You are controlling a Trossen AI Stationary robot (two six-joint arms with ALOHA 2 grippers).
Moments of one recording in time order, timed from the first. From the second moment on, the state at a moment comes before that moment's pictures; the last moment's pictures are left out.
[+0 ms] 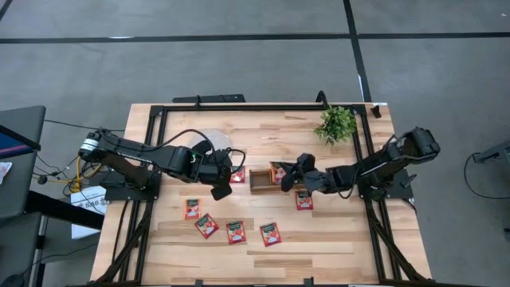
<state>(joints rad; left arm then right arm) -0.22 1.49 1.38 -1.08 -0.48 -0.57 0.22 1.52 0.50 0.51 0.76 0.75</state>
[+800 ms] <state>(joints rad) -0.22 1.49 1.38 -1.08 -0.49 -0.54 0.21 1.55 0.50 0.54 0.76 0.76</state>
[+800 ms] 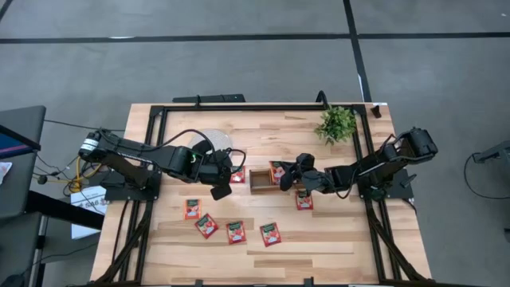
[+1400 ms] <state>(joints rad) -0.22 1.49 1.38 -1.08 -0.49 -0.53 0.21 1.55 0.50 0.53 0.76 0.76</state>
